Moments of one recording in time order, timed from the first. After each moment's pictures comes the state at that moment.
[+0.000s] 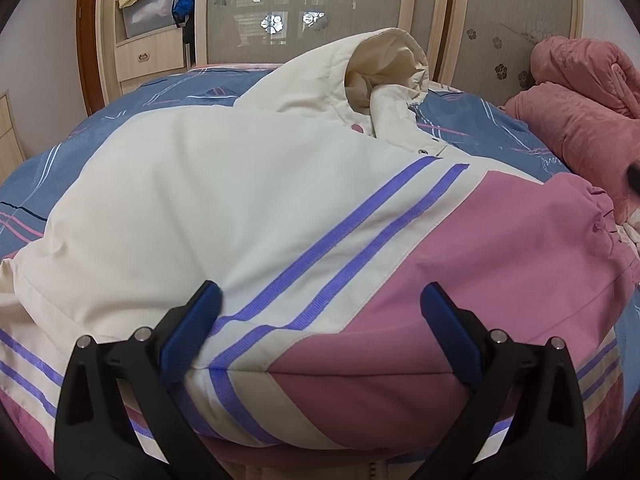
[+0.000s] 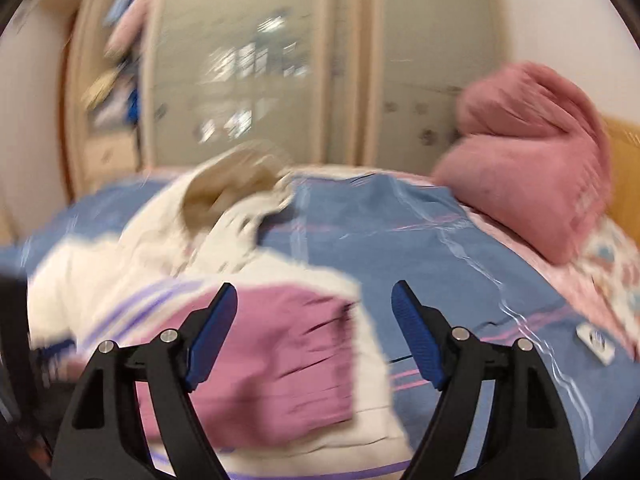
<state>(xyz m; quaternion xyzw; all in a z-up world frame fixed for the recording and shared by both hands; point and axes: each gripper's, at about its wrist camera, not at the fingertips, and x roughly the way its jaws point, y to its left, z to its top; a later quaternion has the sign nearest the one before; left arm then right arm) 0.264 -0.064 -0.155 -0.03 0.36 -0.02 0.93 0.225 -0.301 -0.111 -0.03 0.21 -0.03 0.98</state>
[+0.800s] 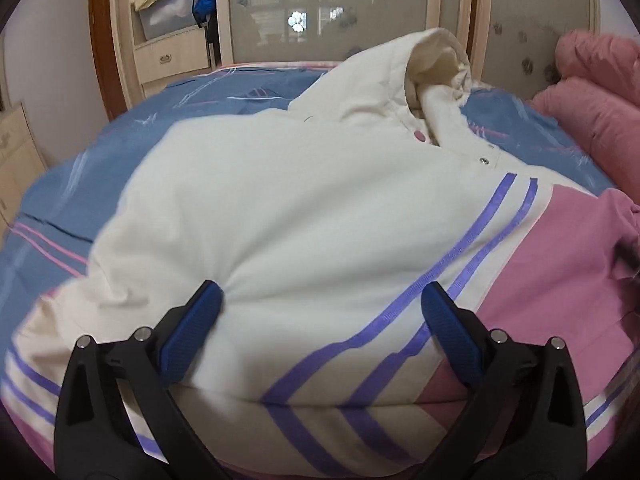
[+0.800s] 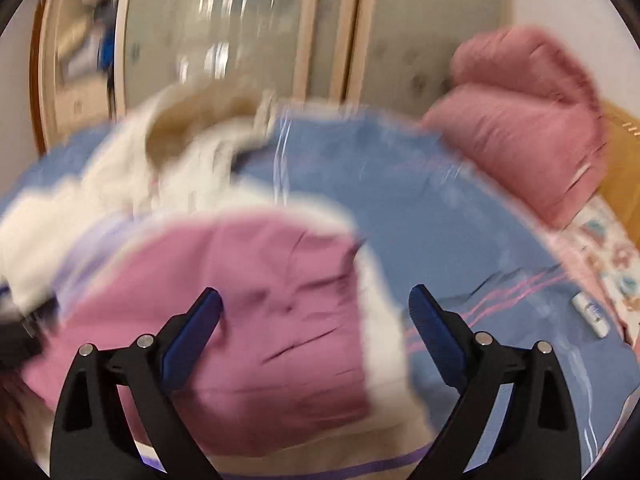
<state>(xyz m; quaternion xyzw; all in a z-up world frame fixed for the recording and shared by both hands) 0.276 -0.020 -0.156 -0.02 0.36 0.02 0.93 0.248 -0.299 -0.135 -0.02 0.26 -0.09 0.96</state>
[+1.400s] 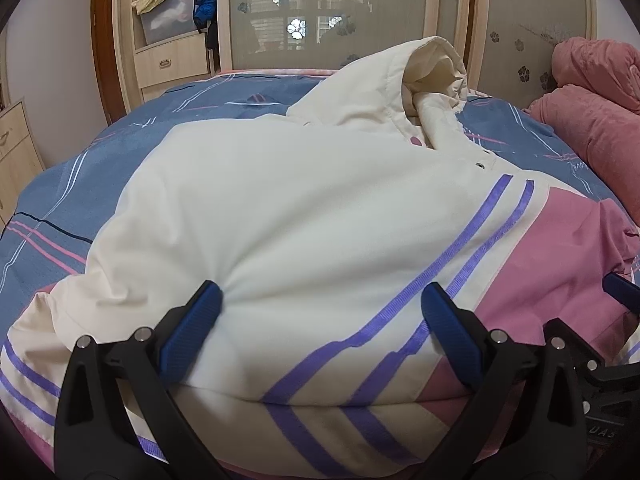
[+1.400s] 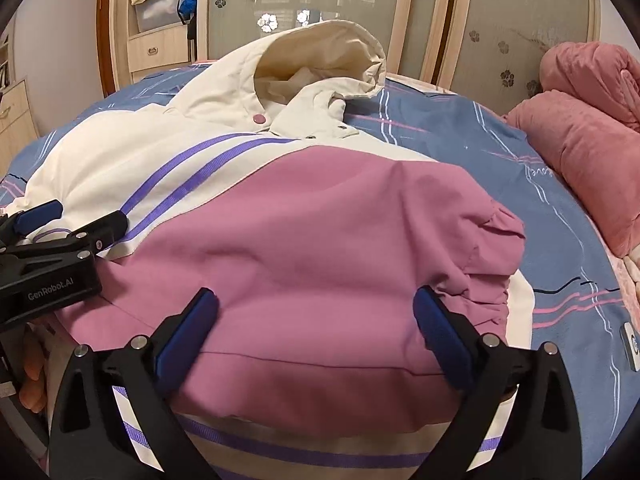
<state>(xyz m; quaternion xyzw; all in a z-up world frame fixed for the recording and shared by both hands) 0.272 -0.021 -0.153 -0.01 0.35 0.02 0.94 0.268 -0.243 -0.176 -0.06 0.36 0.05 0.93</state>
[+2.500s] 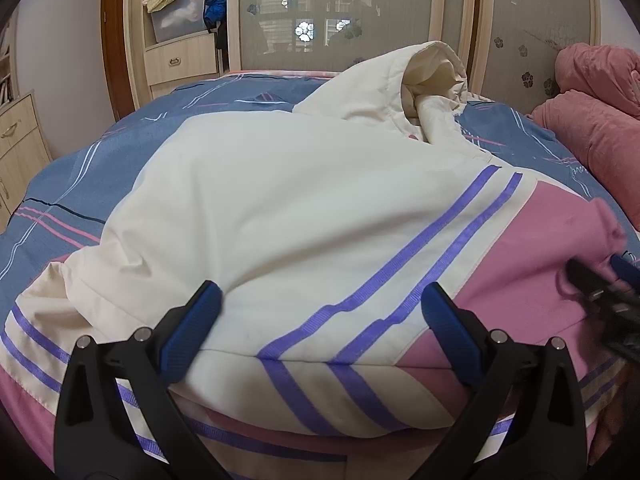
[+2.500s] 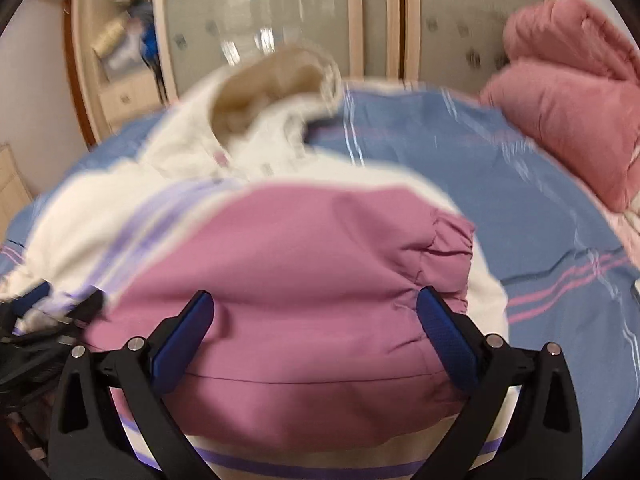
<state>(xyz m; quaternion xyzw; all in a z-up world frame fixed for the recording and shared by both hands) 0.250 -0.025 -0.152 -0.02 0.35 0.03 0.94 0.276 -0.276 -0.170 0.02 0.35 0.02 0.94</state>
